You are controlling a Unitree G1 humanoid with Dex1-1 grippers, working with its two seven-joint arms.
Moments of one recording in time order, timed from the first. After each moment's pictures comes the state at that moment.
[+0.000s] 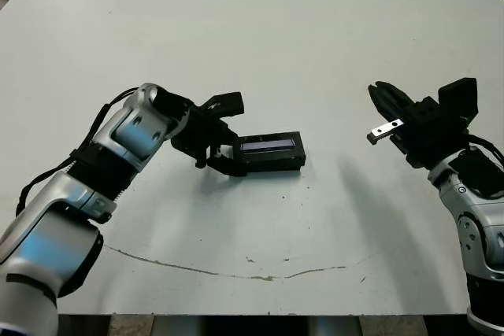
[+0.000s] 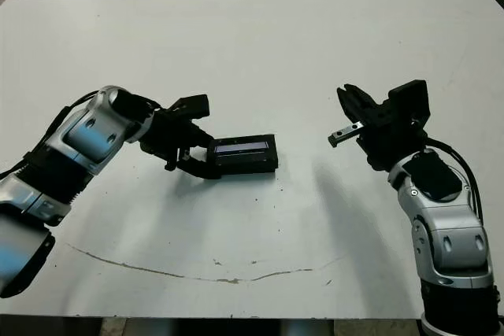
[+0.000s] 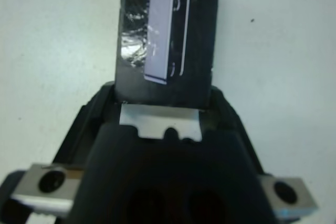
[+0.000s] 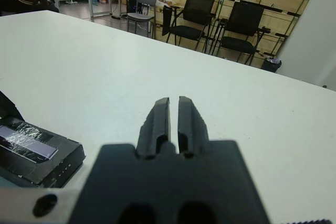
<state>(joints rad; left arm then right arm) -0.87 0.47 -0.56 0.39 0.02 0.55 -1.29 -0.22 -0.47 -0.11 -0.32 0.25 0.45 0.37</state>
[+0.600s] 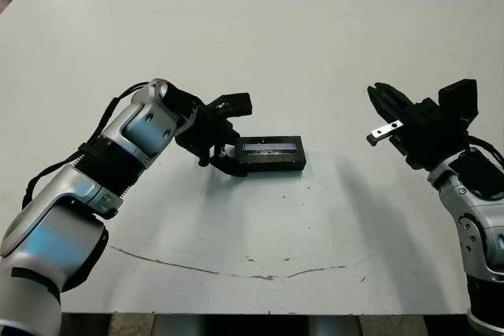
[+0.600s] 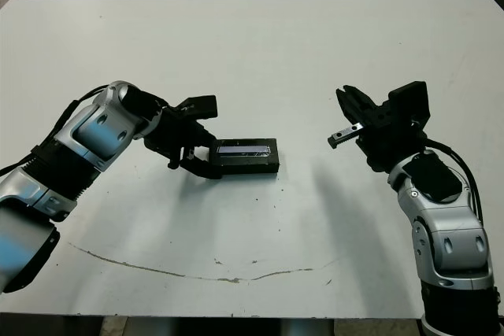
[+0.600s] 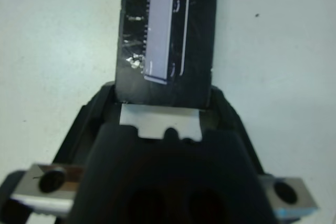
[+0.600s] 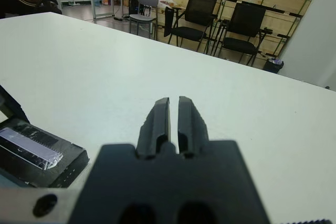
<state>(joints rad) -0.89 0.48 -0.61 0.35 0.09 0.50 -1.30 -0.21 -0.47 -0.11 -0.32 0.26 0.45 0.37</state>
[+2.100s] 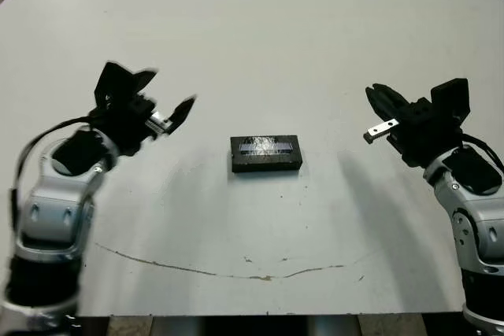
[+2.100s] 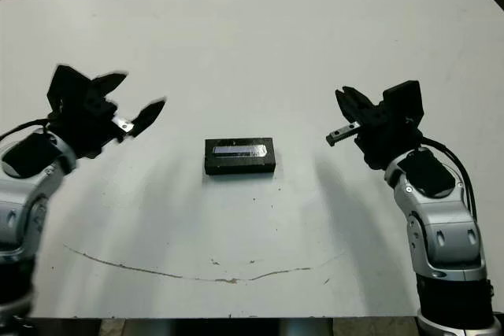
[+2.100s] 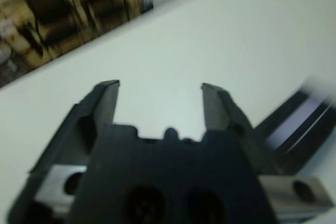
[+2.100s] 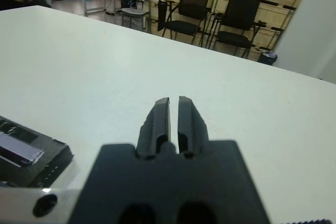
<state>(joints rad) -0.30 0.27 0.02 -0.52 -0.16 0.60 -0.36 -0.24 -0.44 -0.09 -0.23 0.22 0.40 0.35</state>
